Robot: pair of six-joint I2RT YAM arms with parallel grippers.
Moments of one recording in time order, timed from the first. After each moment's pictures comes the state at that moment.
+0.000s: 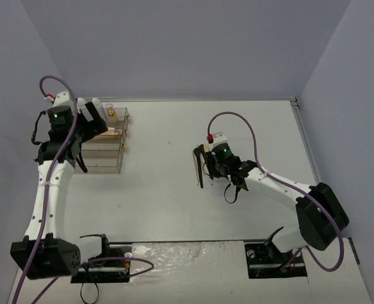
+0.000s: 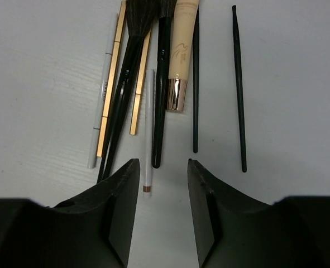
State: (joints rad) left arm 0.13 1.21 1.27 -0.54 0.02 -0.38; right arm 0.65 1.40 0.78 -0.15 0.23 0.23
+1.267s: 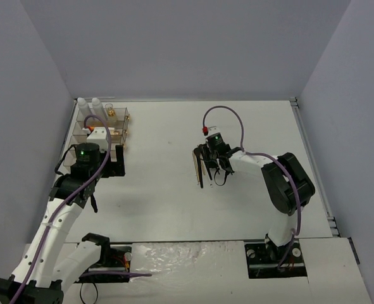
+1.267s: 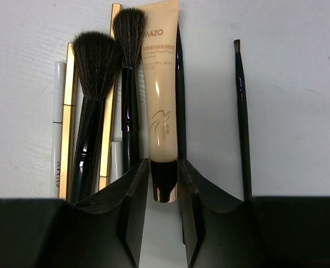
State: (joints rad) left arm -0.22 0.85 0.92 -0.68 -0.17 -0.13; right arm 0.54 1.81 0.99 -0.06 0.18 0.21
